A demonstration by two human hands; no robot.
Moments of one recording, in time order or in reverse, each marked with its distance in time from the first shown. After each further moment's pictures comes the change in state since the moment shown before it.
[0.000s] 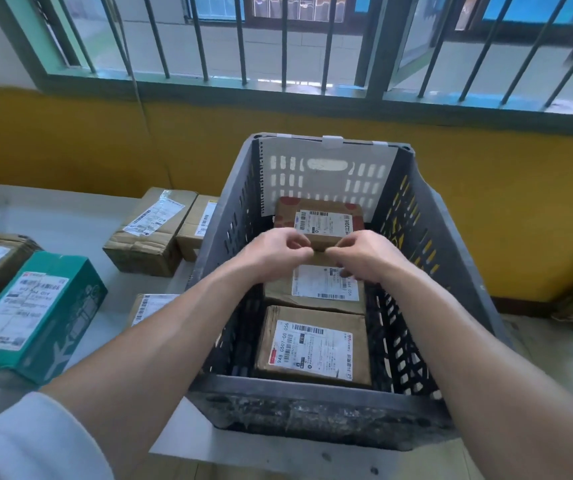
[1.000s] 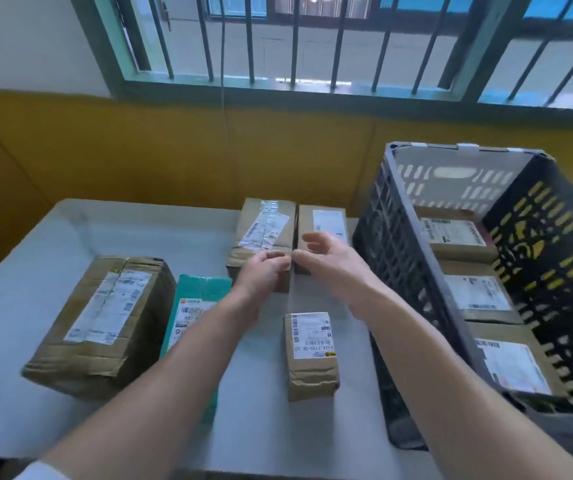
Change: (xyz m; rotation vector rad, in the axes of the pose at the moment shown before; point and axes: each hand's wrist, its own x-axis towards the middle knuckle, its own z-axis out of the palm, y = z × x) left_hand -0.038 -0.243 -0.169 -0.813 0.151 -0.302; right_hand -0.016 -0.284 0.190 0.474 -0.010 -0.088
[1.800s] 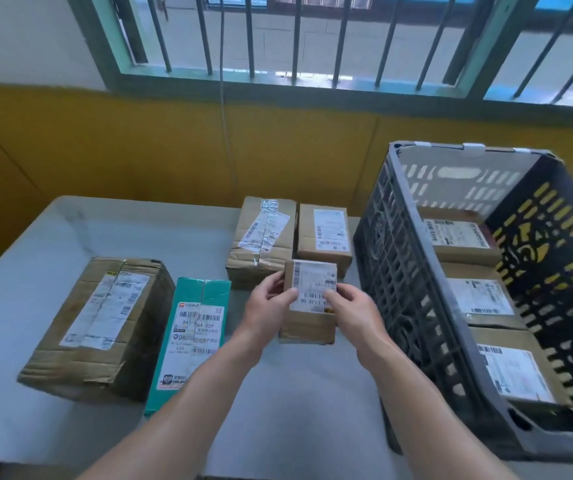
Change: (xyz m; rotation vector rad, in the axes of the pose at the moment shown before) left_hand -0.022 -0.037 0.004 -0.009 -0.041 0.018; right_hand 0.001 0.084 0.023 0.223 0.193 0.255
